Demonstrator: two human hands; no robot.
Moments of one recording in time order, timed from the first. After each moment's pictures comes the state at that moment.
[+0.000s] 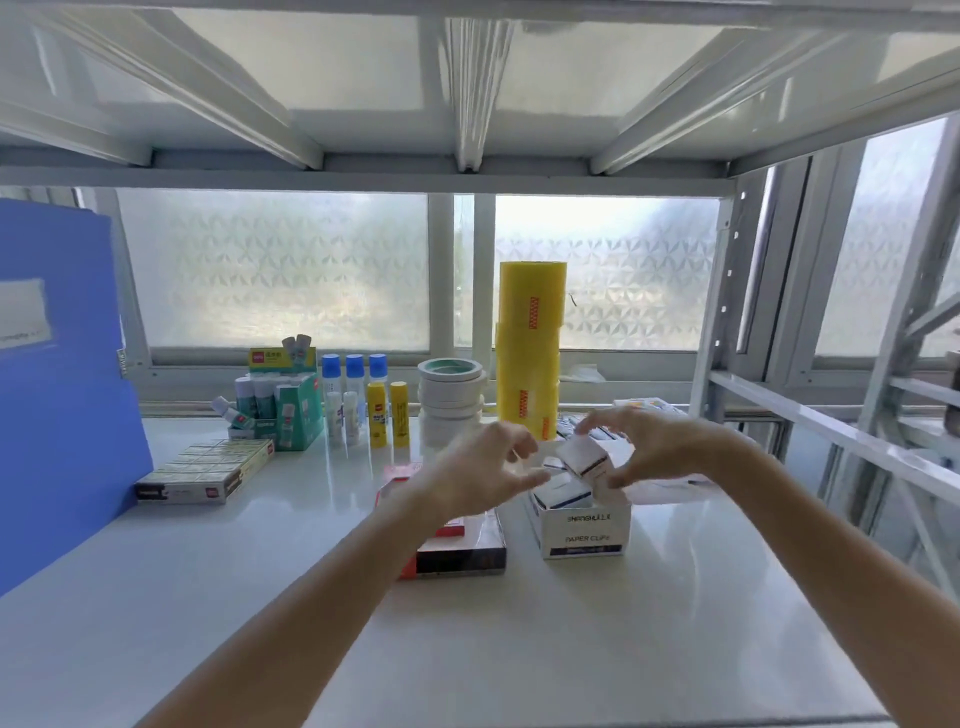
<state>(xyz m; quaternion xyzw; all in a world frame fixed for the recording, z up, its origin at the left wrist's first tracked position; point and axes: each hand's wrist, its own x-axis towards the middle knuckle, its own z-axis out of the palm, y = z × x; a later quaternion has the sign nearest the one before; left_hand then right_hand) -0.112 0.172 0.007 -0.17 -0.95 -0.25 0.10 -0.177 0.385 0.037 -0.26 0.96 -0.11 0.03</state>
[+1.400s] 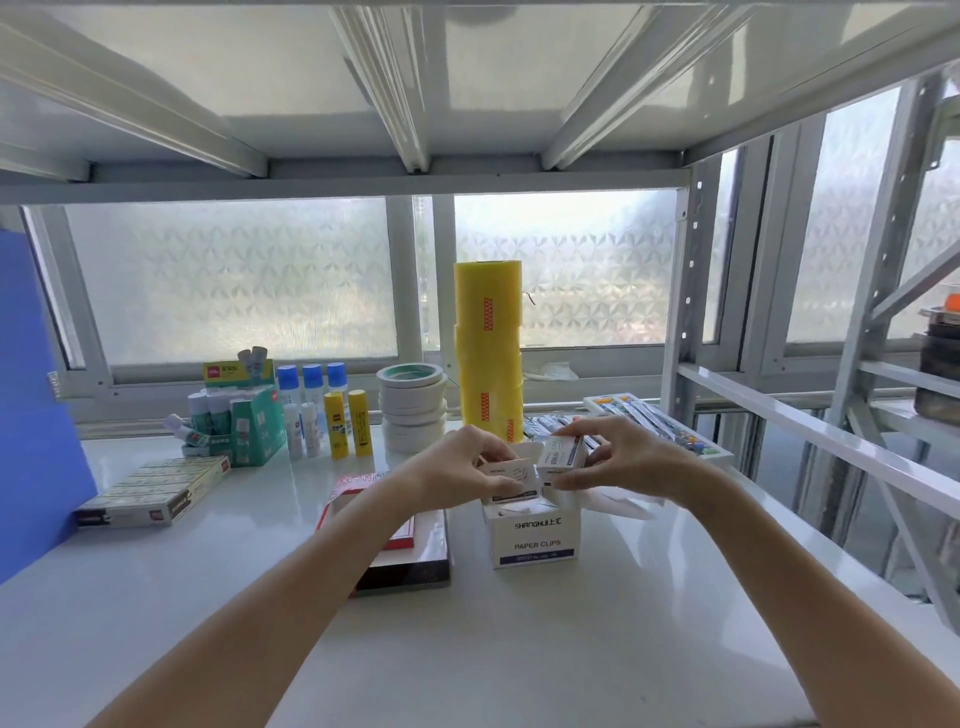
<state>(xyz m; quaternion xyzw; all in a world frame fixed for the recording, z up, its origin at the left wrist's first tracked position) -0.157 0.191 -0.001 -0.20 -0.91 -0.36 0.02 -0.197 0.418 0.001 -0.28 0.86 -0.43 0.04</state>
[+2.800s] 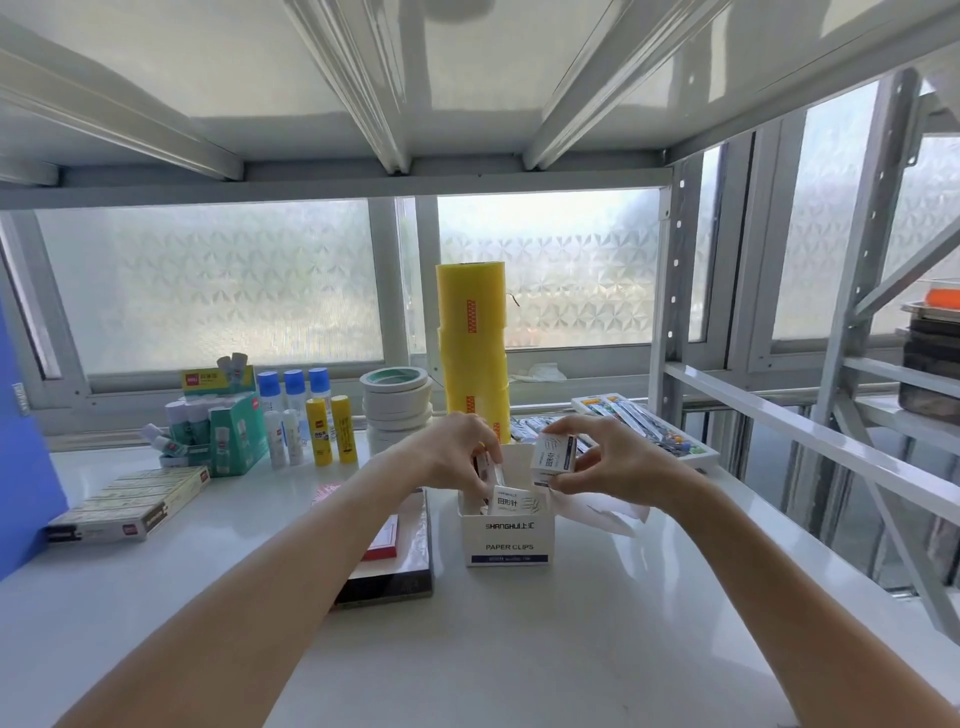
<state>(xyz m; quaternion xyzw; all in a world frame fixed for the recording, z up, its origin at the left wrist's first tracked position) -0.198 0.194 0.008 -0.18 -0.97 -0.14 0.06 -0.199 0.421 -0.006 -0.27 0.87 -0.42 -0.02</state>
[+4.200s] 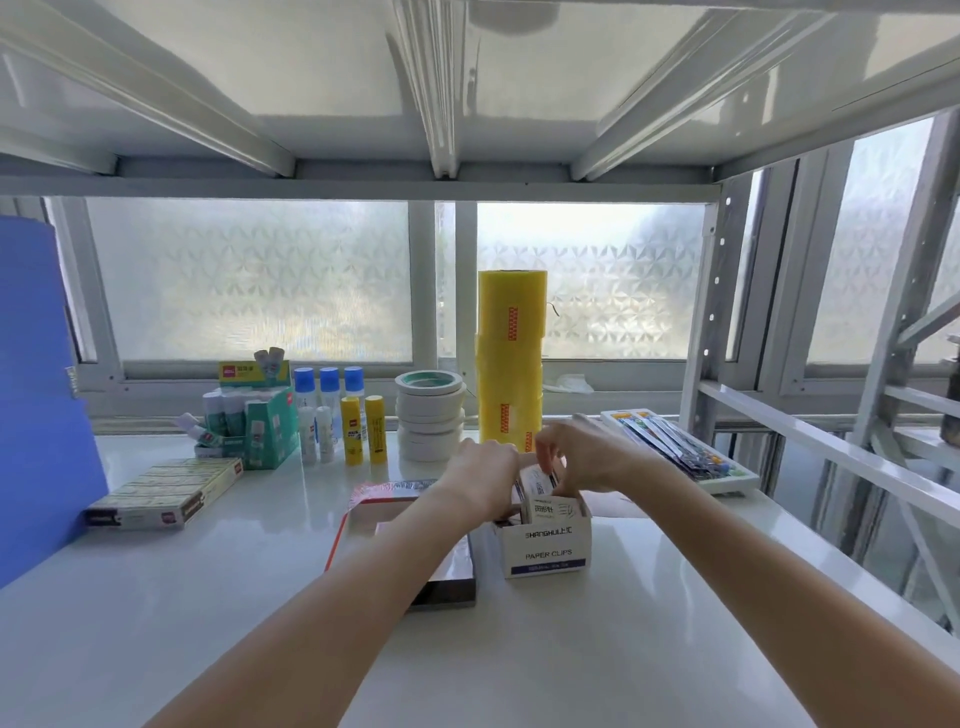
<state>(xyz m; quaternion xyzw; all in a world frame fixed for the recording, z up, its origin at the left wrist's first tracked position) -0.181 0.202 -0.011 -0.08 -0.99 -0.01 0.10 -0.226 0.349 0.012 -0.30 0.95 -0.08 -0.08</state>
